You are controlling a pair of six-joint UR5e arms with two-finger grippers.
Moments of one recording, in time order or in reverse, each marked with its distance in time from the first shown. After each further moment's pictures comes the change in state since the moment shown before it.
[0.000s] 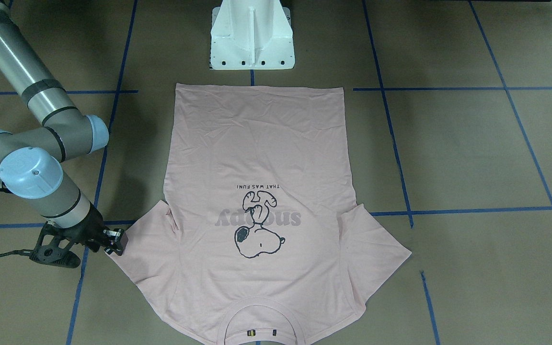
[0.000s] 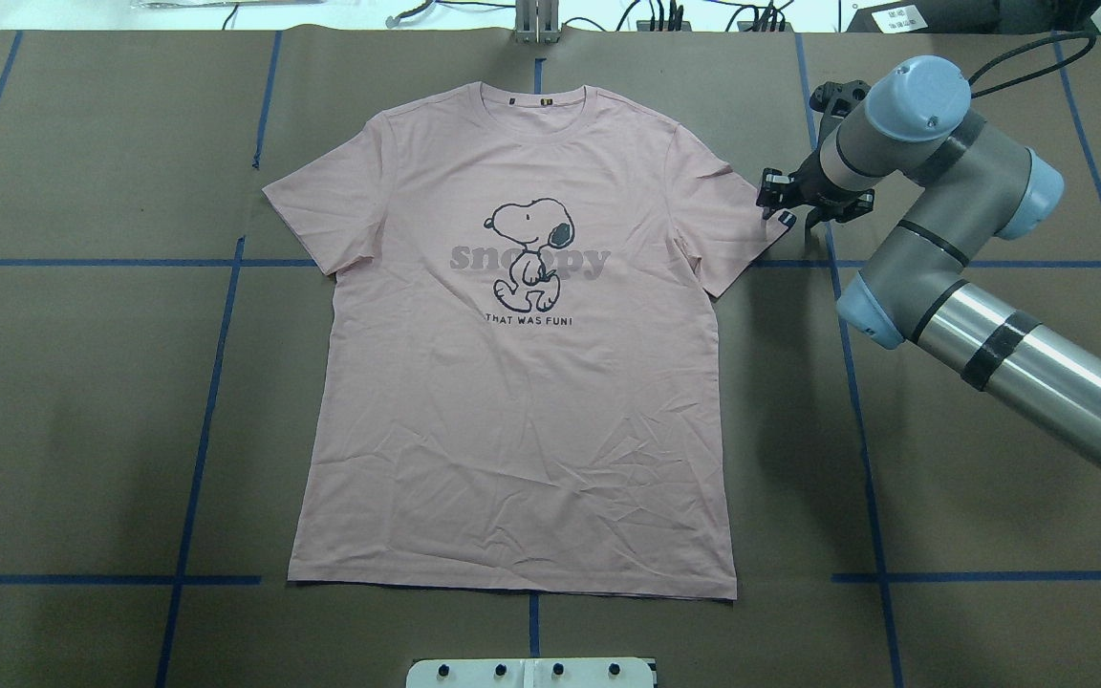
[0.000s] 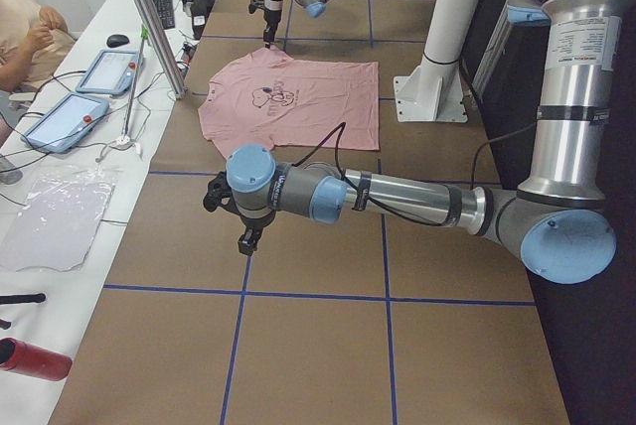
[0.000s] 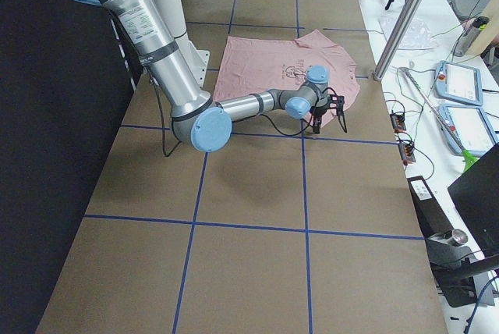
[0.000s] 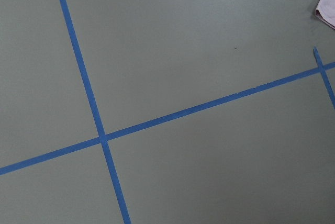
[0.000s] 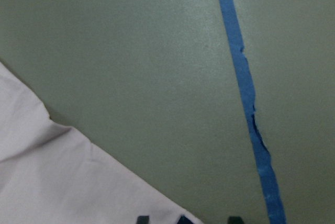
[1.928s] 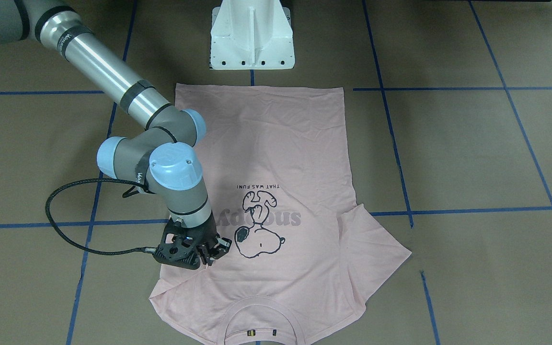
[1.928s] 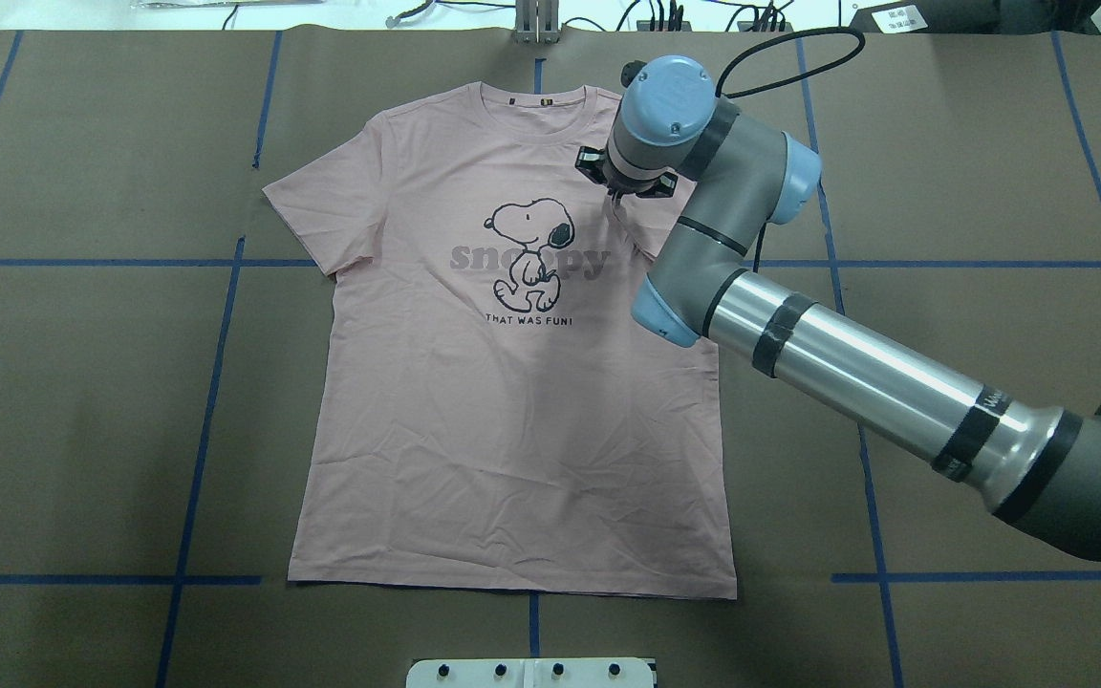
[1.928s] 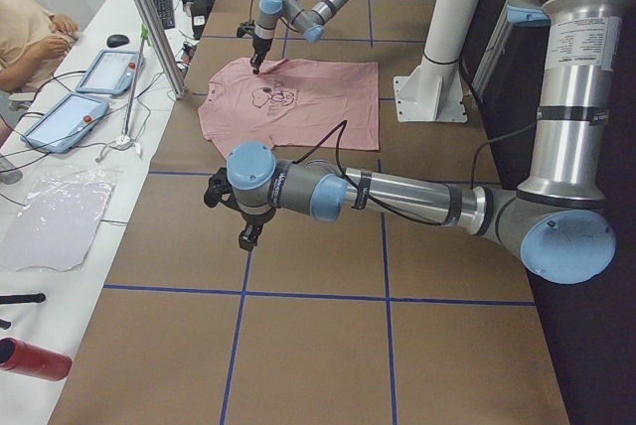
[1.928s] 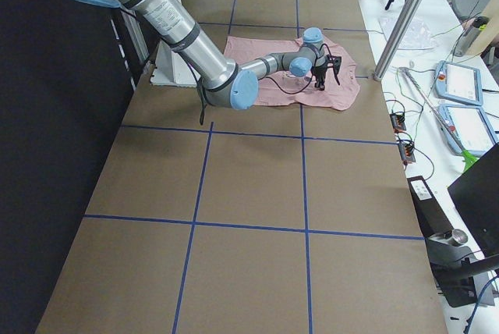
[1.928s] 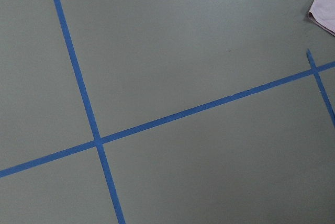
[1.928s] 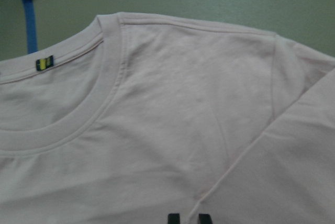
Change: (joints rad) left arm 0.003 -0.003 -0.012 -0.013 -0.073 -0.021; right arm -0.166 0.399 -0.267 -0.004 -0.236 0.237
